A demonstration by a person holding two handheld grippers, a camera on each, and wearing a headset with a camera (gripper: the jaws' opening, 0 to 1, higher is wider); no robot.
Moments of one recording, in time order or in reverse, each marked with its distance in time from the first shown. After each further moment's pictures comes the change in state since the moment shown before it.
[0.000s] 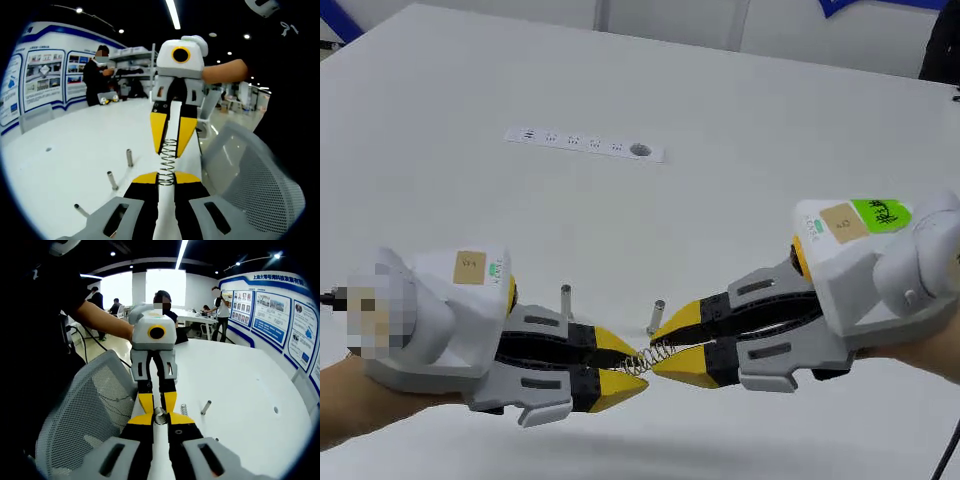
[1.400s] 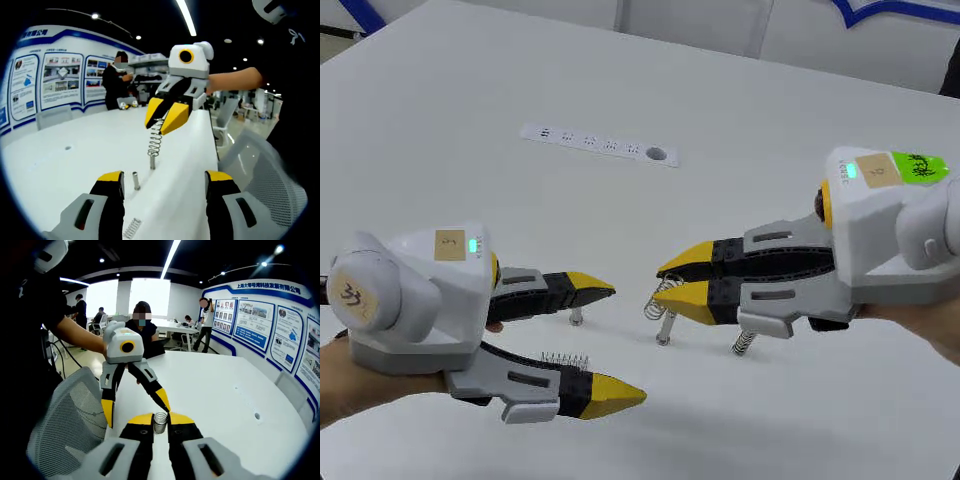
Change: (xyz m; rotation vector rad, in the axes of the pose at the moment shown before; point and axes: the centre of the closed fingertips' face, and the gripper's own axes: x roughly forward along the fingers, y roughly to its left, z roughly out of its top) left arm -0.029 0.038 0.009 -0.041 -0.070 0.166; right arm -0.015 -0.066 0.026 0.042 -0.094 -0.198
